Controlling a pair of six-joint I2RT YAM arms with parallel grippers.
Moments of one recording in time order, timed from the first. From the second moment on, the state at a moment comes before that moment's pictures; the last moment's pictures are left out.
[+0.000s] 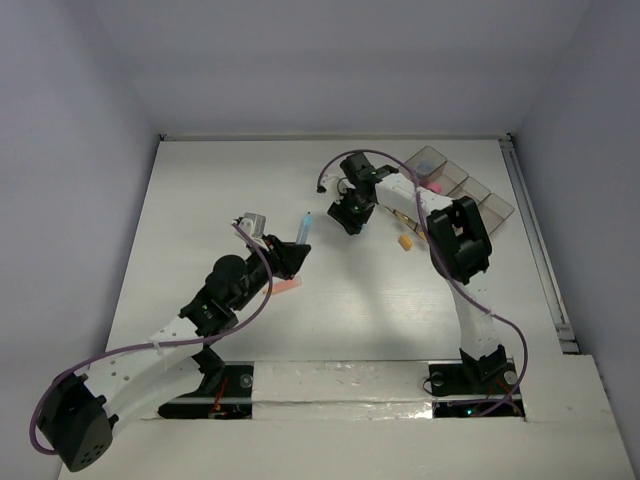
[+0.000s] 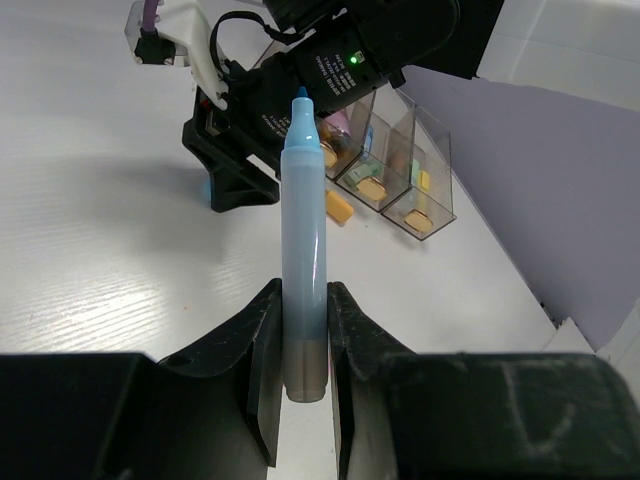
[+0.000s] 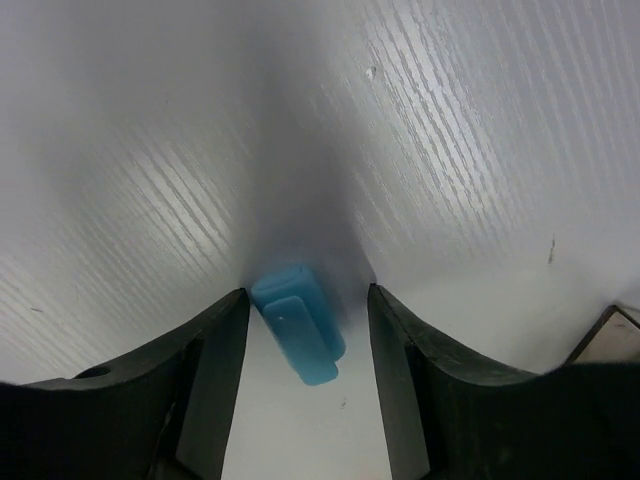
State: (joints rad) left arm -0.73 0.77 0.37 0.36 -0.07 -0.58; right arm 0.53 2.23 1.80 -0.73 -0.15 -0.52
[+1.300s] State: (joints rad) left arm -0.76 1.21 0.49 0.59 -0.03 -0.63; right arm 0.53 1.48 0.98 0.29 -0.22 0.64
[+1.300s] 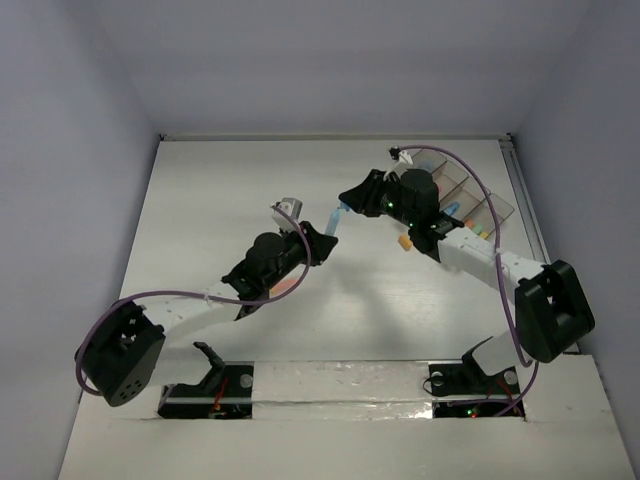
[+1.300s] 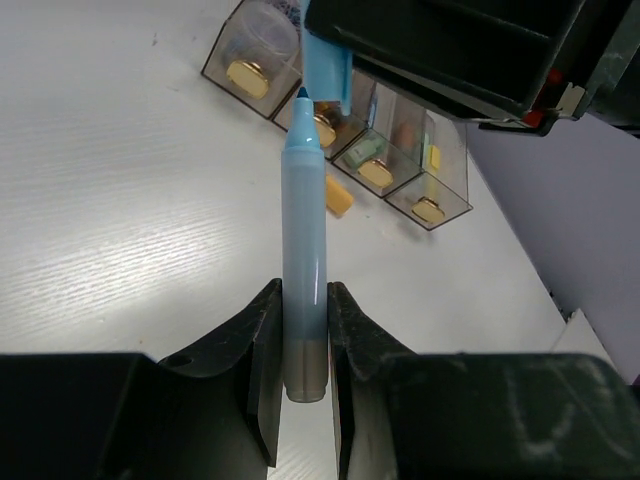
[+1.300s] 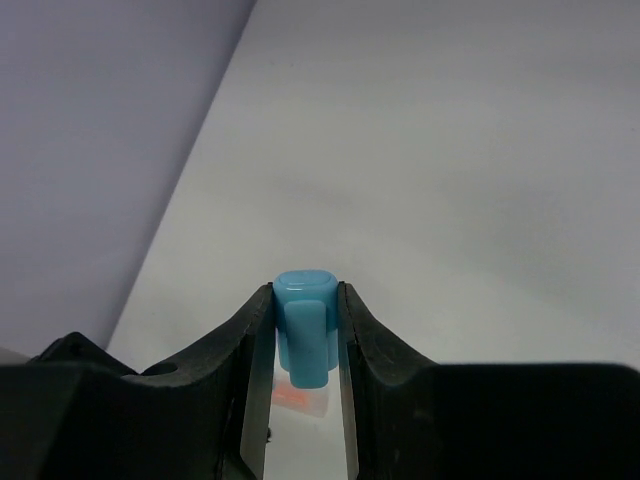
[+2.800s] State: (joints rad) left arm -0.81 1.26 0.56 0.59 -0.08 -0.58; right arm 0.53 1.42 0.92 0.40 -0.16 0.79
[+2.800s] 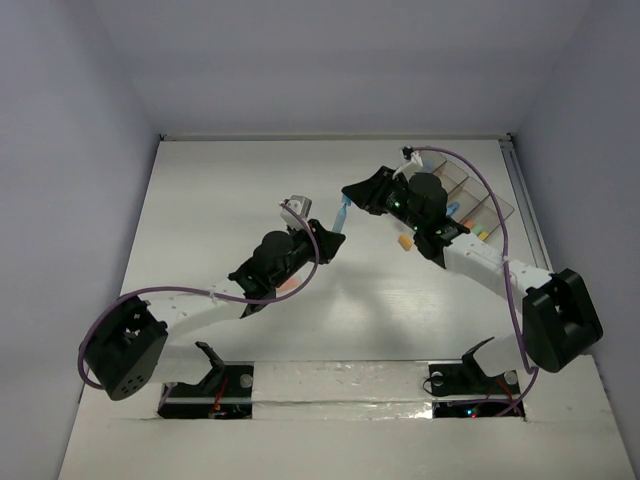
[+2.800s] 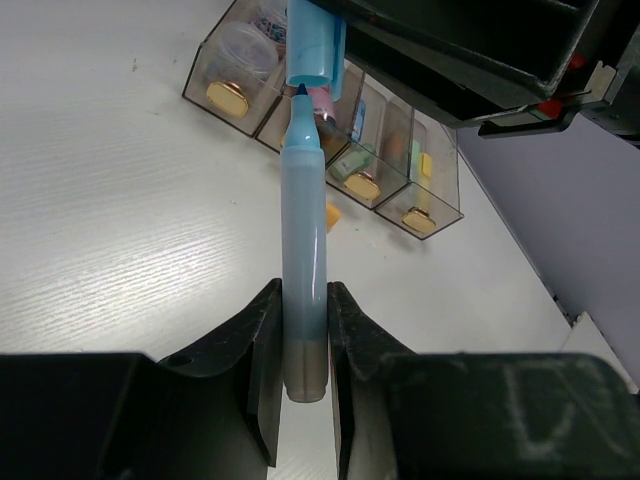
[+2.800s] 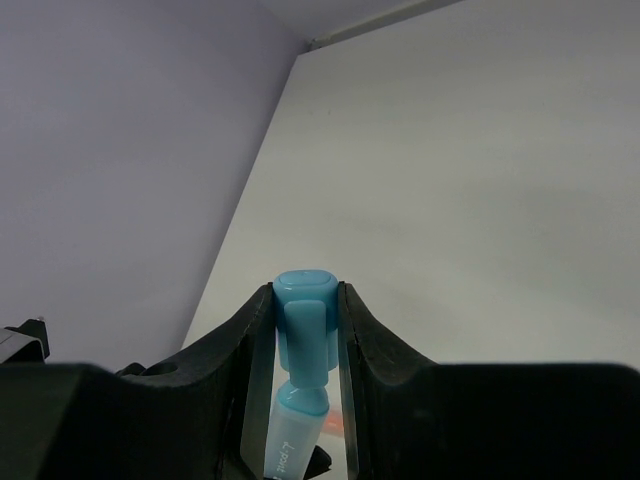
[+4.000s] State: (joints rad) left arm -0.90 1.34 0.66 0.59 -0.34 -0.35; right arm 0.54 1.42 0.89 0.50 -0.19 0.93
